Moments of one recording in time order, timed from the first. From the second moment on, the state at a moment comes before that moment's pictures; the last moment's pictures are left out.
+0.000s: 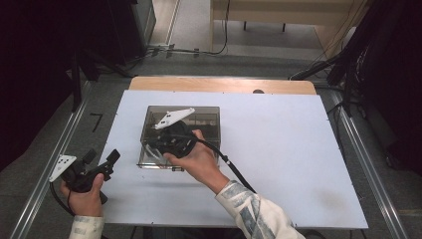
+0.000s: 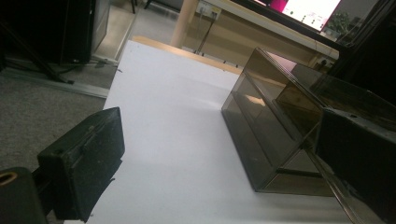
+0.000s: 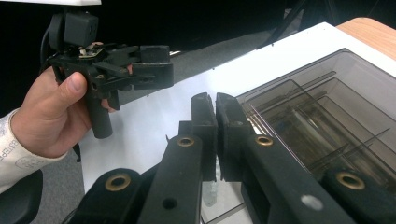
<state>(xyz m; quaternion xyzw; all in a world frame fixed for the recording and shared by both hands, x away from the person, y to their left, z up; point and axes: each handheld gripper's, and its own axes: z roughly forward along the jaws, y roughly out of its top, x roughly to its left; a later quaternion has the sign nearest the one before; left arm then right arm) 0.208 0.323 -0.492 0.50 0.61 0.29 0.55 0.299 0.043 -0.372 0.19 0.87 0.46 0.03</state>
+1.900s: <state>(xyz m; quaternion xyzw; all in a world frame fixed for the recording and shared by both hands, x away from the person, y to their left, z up) 0.208 0.323 -0.493 0.49 0.61 0.29 0.55 0.305 -0.026 -0.384 0.24 0.86 0.44 0.06</state>
